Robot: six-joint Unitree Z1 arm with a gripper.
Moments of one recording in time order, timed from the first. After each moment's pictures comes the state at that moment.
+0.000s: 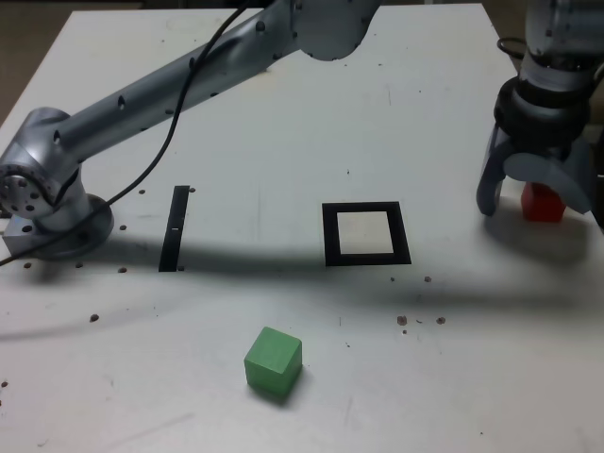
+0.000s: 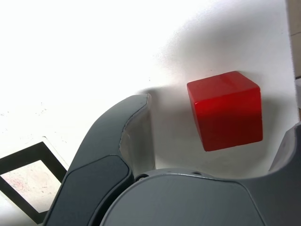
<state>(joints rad) -0.05 2.64 -2.69 1.60 0.16 0.32</state>
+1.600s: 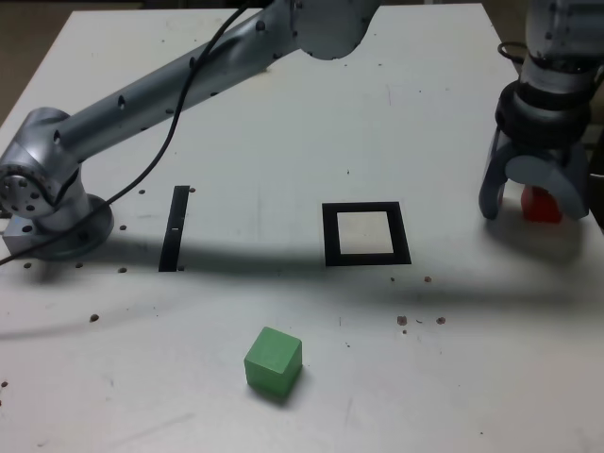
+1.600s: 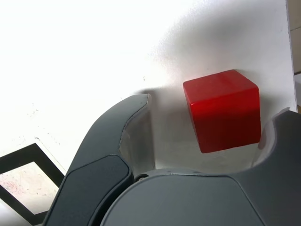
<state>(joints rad) -0.05 2.64 -2.67 1.58 0.14 0.32</state>
